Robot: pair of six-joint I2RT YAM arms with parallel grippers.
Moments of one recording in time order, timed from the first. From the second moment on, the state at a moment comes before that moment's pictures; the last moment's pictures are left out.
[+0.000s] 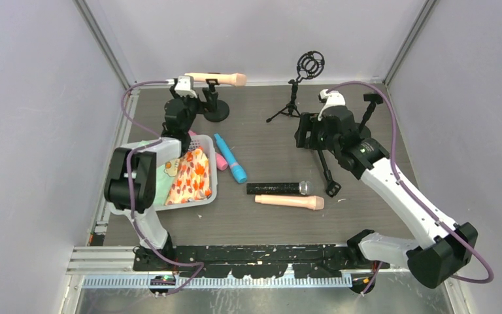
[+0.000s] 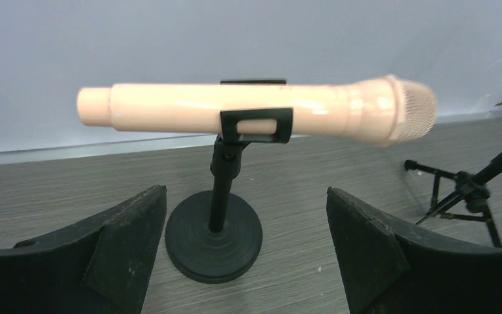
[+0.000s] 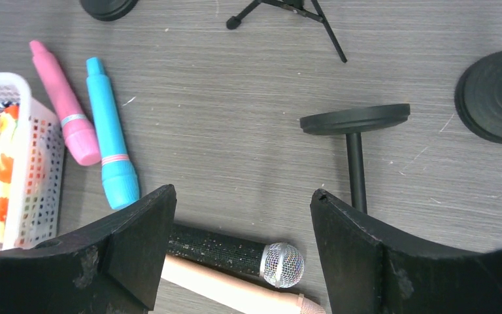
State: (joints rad) left arm -0.18 1.83 1.03 0.86 0.11 -0.16; right arm 0.50 1.13 1.12 -0.52 0.19 0.34
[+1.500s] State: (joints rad) left arm -0.29 1.21 0.89 -0.09 0.01 -0.52; right arm 0.24 1.37 1.09 -0.56 0.18 0.61
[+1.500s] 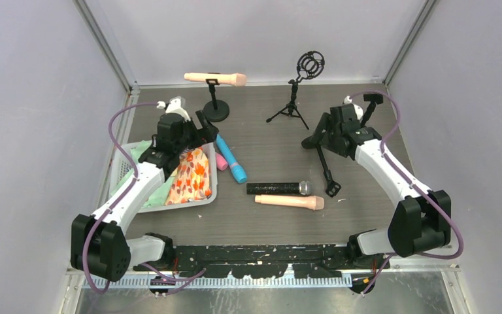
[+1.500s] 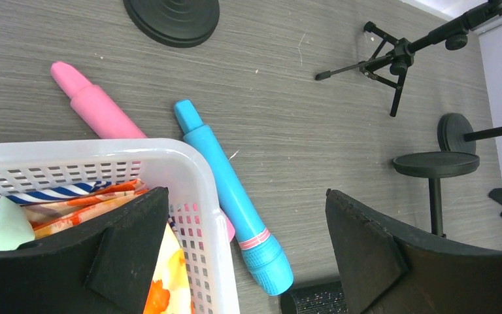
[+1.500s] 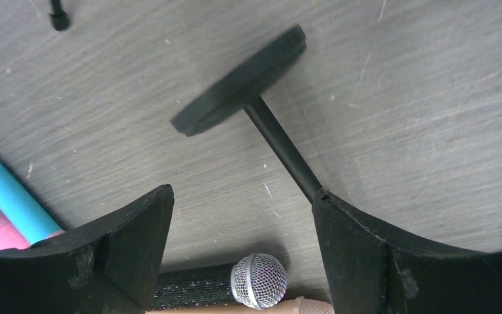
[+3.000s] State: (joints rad) left arm -0.29 1.21 0.89 -0.15 0.05 -0.52; right arm 0.24 1.72 1.11 -0.40 0.00 0.29
